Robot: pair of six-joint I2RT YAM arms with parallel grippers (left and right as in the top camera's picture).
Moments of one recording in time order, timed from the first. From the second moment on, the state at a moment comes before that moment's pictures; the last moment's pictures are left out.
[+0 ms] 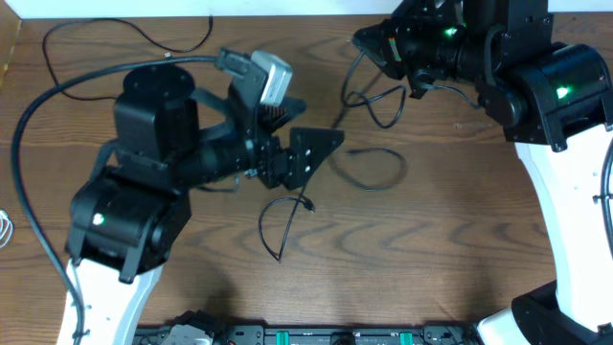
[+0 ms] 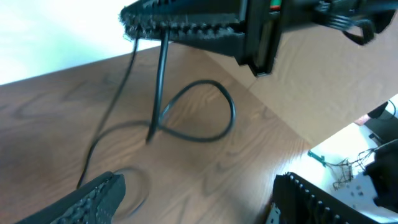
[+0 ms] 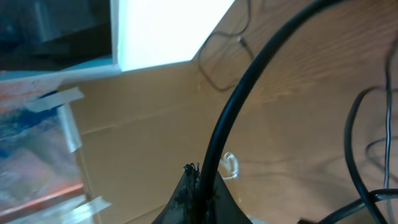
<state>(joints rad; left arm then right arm) -0.36 1.19 1.58 -0.80 0.70 -0.17 0.41 1.69 2.22 -1.06 -0.46 1.38</state>
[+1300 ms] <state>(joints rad) 0.11 1.31 1.58 -0.89 0.41 -0.37 0.38 1.69 2.22 -1.56 0.05 1.04</state>
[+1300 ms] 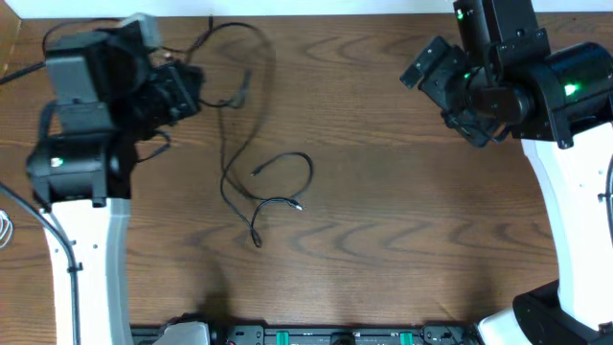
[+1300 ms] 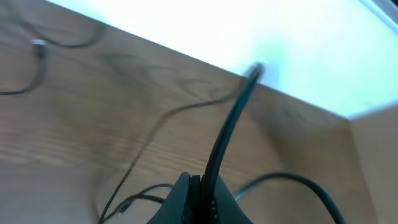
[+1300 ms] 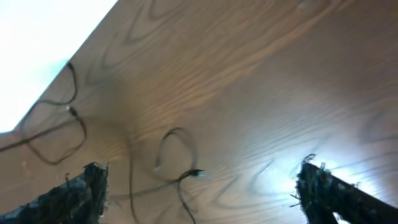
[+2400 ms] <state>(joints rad) 0.54 1.82 1.58 -0.84 -0.48 -0.59 0.42 1.69 2.22 -1.55 0.08 0.90</state>
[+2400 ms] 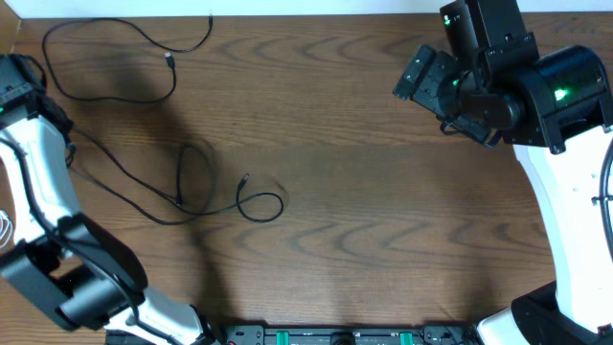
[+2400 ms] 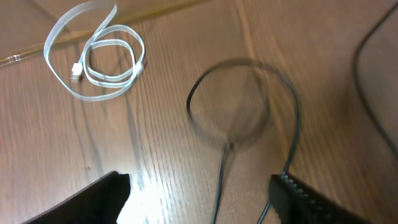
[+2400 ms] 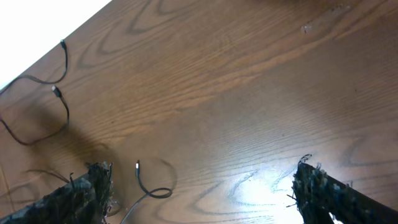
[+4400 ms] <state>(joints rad) 0.40 1.88 1.59 -1.07 0.08 -0.37 0.48 1.69 2.15 -1.51 0.07 0.83</state>
